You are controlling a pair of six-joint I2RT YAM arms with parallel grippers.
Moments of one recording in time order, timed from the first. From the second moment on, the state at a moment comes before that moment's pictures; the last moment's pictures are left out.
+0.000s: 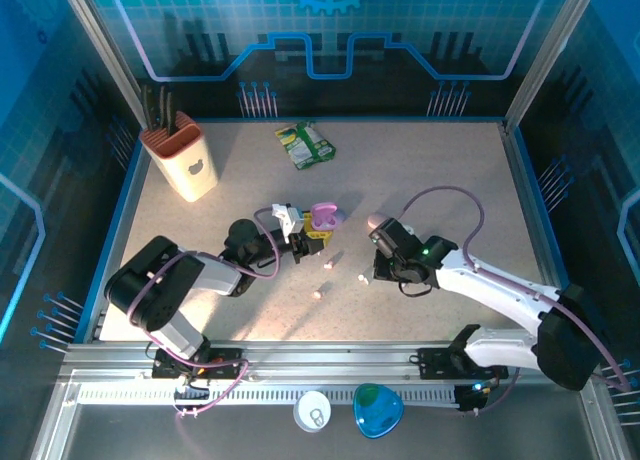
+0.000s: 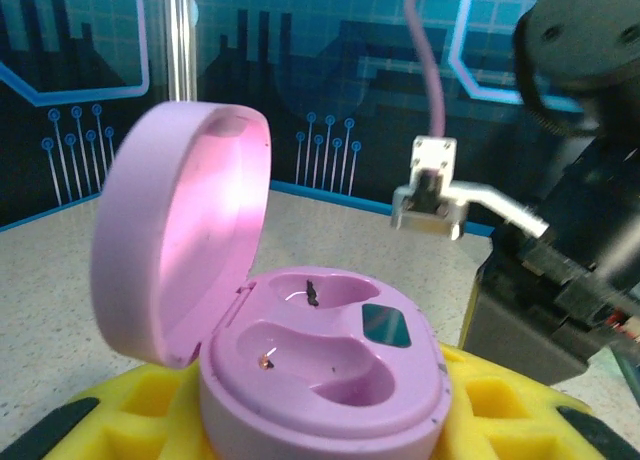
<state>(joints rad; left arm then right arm) -0.51 1.62 0.41 1.29 0.63 -0.12 0.76 1.22 0.79 -0.75 0.18 0.88</state>
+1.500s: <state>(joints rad) -0.55 1.70 0.39 1.29 0.54 0.04 0.91 1.54 1.35 -0.72 0.15 0.69</state>
